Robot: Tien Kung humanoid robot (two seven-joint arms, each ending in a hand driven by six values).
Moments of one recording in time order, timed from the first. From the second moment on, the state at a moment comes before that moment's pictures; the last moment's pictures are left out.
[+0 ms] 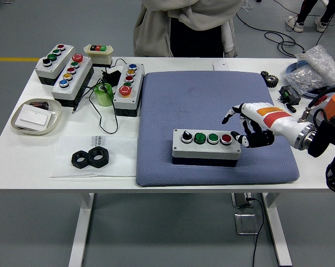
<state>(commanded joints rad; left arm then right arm) -0.10 0.15 -0.25 -0.28 0.19 0.35 0.20 0.65 -0.61 0.69 1.50 -1.66 0.03 -0.09</state>
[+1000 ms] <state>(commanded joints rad) -0.09 0.14 -0.26 -0.27 0.21 0.35 0.21 0.63 -0.60 0.62 1.47 -1.67 0.06 -0.11</state>
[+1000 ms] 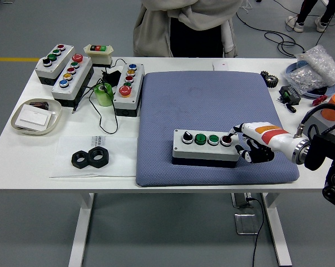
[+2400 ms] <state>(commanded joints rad) -0.10 0.14 -0.25 -0.28 0.20 0.35 0.21 0.67 -0.54 0.58 1.44 -1.67 0.02 -0.11</state>
